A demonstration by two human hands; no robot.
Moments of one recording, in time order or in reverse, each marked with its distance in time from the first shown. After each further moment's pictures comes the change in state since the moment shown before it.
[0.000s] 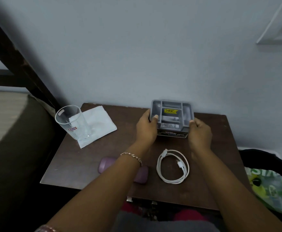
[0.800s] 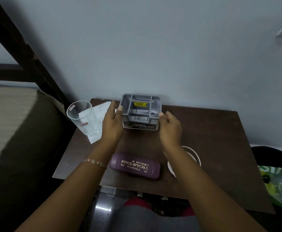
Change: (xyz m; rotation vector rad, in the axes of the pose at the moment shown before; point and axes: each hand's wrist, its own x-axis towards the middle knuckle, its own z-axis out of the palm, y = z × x) left_hand -0.007 -0.017 -0.110 -0.022 0.228 0.039; right_hand -0.055 -0.025 0.085 0.064 -0.225 0.011
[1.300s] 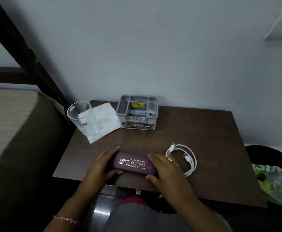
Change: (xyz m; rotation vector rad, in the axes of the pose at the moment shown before) left_hand -0.077 -0.092 -0.067 0.470 -0.414 0.235; right_hand -0.093 0.059 -0.053 -0.798 -0.418 -0.597
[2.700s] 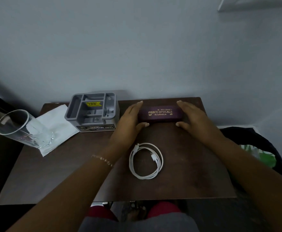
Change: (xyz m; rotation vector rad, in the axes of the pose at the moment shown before) left_hand 0.159 0.135 0.110 0.103 -0.029 0.160; right_hand 0.053 0.196 -0.103 0.025 0.145 0.147
